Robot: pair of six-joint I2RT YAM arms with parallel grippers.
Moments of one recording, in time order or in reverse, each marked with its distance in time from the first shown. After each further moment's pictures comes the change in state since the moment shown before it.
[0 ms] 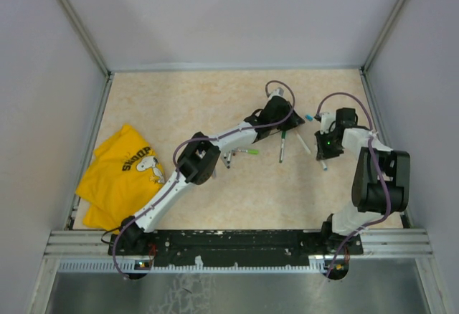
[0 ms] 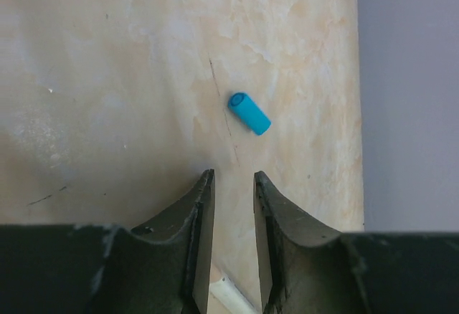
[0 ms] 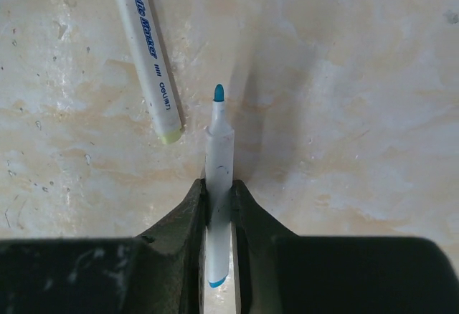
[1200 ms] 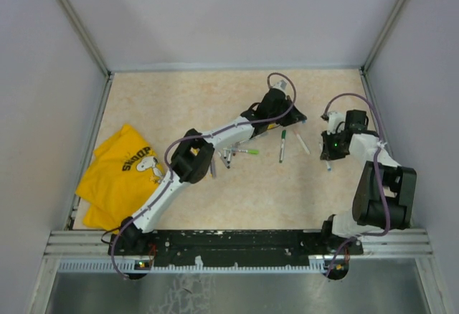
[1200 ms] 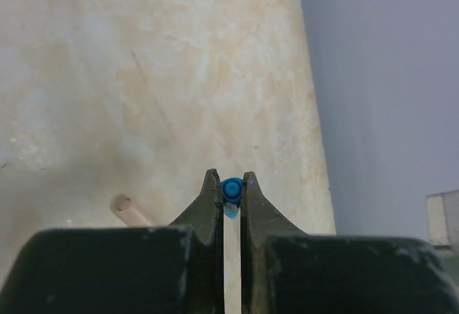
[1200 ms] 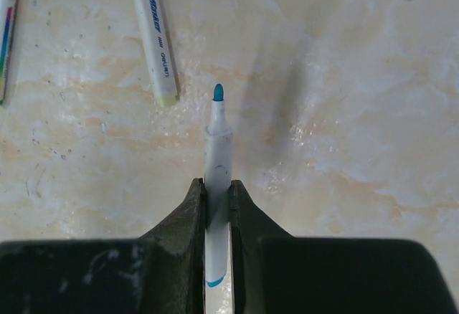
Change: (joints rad) left arm 0.008 -0.154 -0.088 -0.001 0.109 0.058; right arm -0.061 -0.150 -0.037 -0.030 -0.064 -0.041
